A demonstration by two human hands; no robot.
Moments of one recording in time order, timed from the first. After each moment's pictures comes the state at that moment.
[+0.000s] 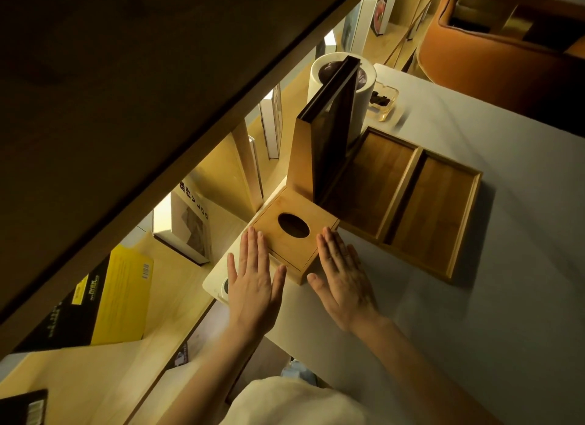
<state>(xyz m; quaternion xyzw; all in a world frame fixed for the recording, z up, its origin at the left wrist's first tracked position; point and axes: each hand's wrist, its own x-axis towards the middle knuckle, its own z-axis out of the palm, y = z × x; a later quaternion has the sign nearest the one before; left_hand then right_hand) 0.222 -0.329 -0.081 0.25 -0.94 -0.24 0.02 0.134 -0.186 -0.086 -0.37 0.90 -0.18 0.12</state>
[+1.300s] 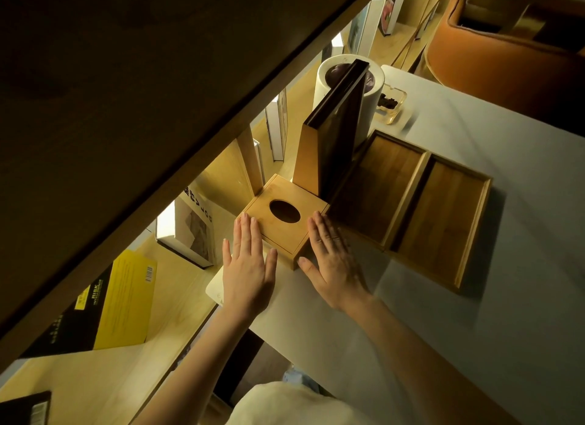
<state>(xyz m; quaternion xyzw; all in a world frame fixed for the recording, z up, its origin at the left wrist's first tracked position) 0.195 -0.359 -0.081 0.27 -0.94 -0.22 0.04 0.105 -0.222 -0.092 -0.39 0.90 -0.20 0.09</state>
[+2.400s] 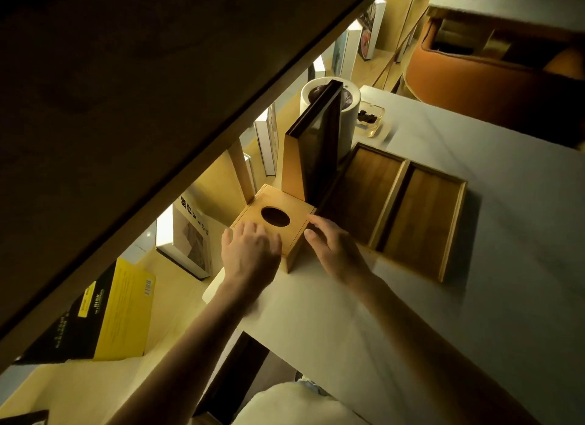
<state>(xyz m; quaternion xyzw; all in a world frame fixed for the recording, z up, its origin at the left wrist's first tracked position) 0.166 -0.349 -0.021 0.26 -0.96 -0.14 0.03 0.087 -0.216 -0.041 -0.26 0.85 -0.43 0.16</state>
